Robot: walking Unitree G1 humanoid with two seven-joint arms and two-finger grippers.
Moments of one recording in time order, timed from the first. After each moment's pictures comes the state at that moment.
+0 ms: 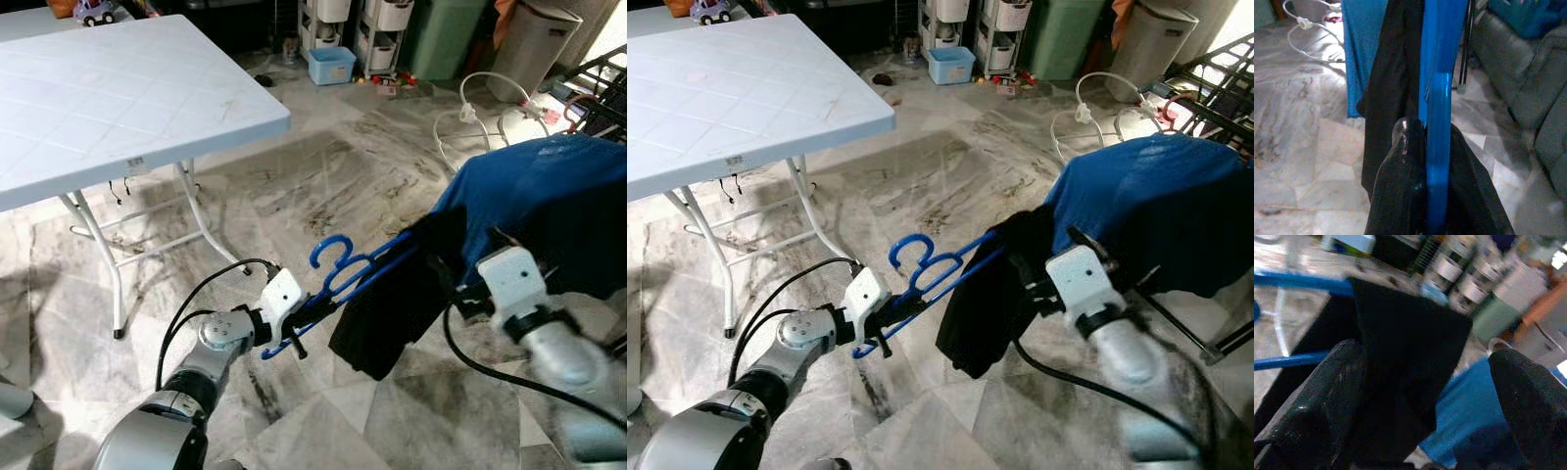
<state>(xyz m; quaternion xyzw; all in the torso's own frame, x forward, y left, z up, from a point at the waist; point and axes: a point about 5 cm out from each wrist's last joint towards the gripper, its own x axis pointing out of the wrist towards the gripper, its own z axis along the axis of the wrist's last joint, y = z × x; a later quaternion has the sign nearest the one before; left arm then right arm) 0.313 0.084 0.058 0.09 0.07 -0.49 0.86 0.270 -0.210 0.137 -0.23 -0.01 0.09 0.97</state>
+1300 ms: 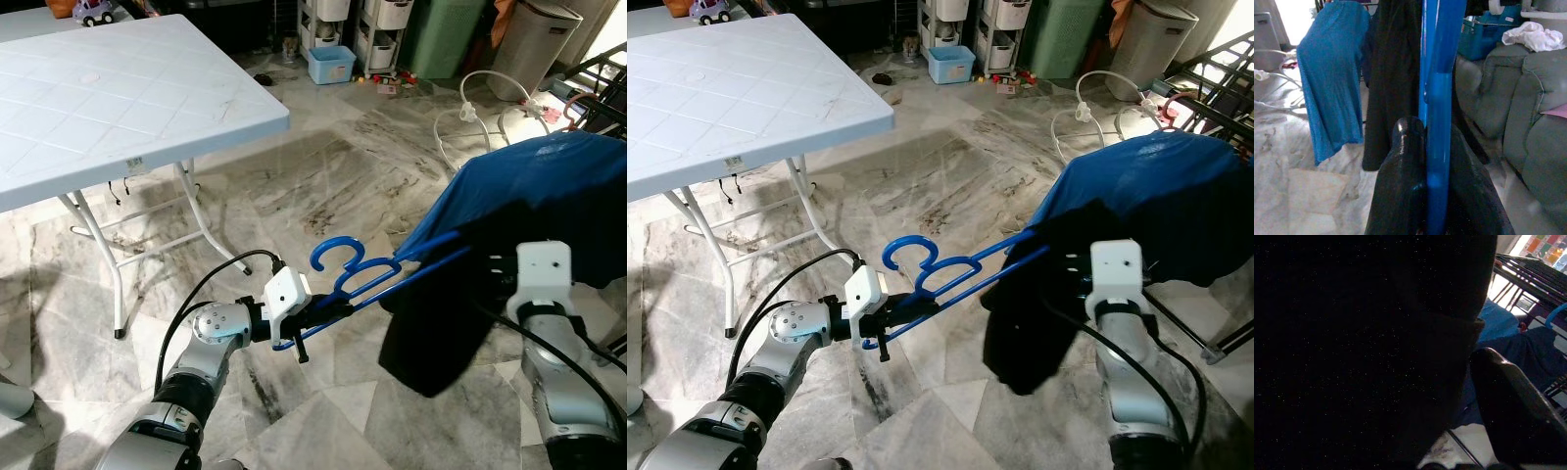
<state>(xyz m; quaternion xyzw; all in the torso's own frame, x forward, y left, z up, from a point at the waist) 0.305 0.082 0.082 0.09 -0.01 -0.59 0.80 0.294 -0.251 0.117 -0.16 0.01 -0.12 0.98</state>
